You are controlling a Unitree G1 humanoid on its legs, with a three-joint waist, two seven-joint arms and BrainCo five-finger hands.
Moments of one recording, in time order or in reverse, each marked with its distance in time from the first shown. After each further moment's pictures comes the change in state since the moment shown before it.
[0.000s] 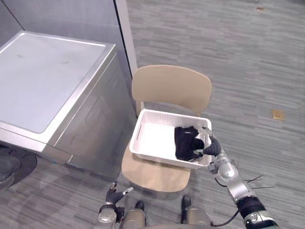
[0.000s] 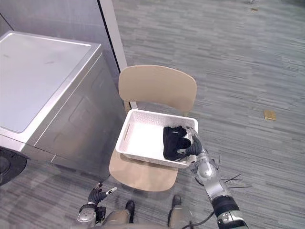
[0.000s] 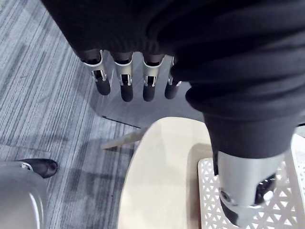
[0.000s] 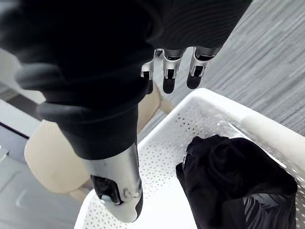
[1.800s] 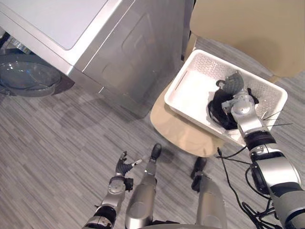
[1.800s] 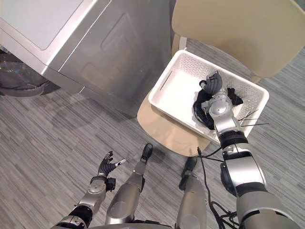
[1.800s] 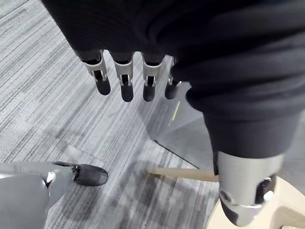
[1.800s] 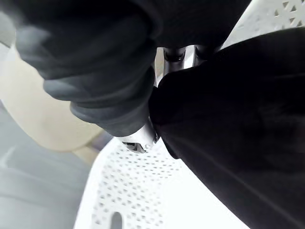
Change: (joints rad) left arm -0.184 -0.007 -0.059 -0.030 -0.083 -0.039 0.021; right arm -0.645 -0.125 -0.029 0.178 0.360 0.063 -0.073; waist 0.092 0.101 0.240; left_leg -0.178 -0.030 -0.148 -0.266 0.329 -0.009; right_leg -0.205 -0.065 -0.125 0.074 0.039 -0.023
